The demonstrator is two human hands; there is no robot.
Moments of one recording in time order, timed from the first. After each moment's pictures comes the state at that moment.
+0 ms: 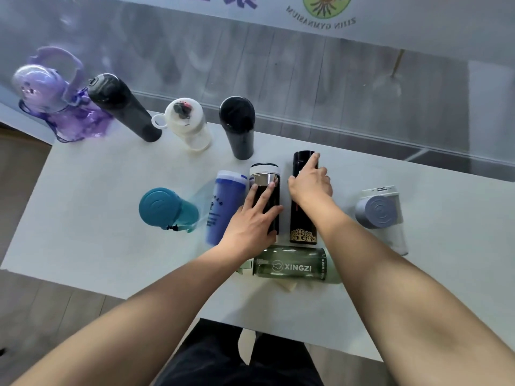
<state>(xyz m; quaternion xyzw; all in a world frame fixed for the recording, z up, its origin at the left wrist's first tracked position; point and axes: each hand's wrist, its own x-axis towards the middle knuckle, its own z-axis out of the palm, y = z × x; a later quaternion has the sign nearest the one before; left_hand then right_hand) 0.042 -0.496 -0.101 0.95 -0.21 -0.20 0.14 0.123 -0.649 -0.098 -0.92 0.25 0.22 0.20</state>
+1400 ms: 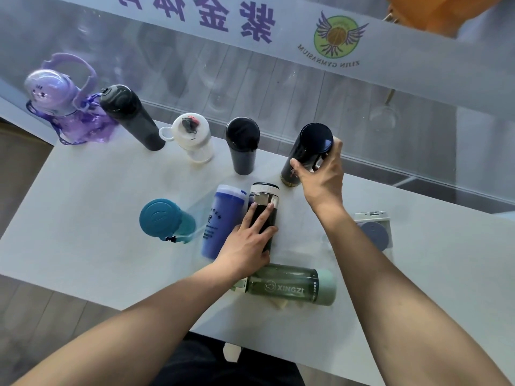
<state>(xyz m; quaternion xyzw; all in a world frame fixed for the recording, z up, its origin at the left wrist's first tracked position) 0.037 -0.493 -0.102 0.94 -0.21 -0.21 0.15 0.145 -0.669 -0.058 -0.86 0.15 -0.09 0.47</state>
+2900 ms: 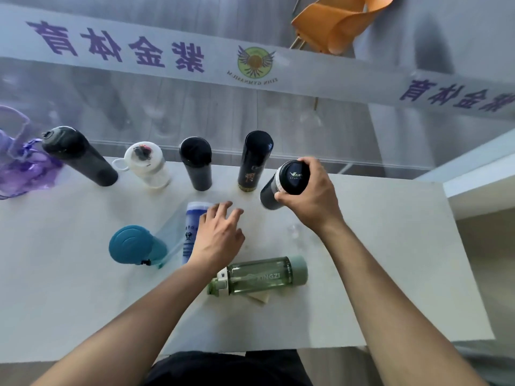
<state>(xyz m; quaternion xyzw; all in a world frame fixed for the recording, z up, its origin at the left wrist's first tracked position) 0.056 -0.495 -0.051 0.96 -0.19 -0.13 0.15 0.055 -0.701 0.030 -0.91 0.18 -0.08 0.37</state>
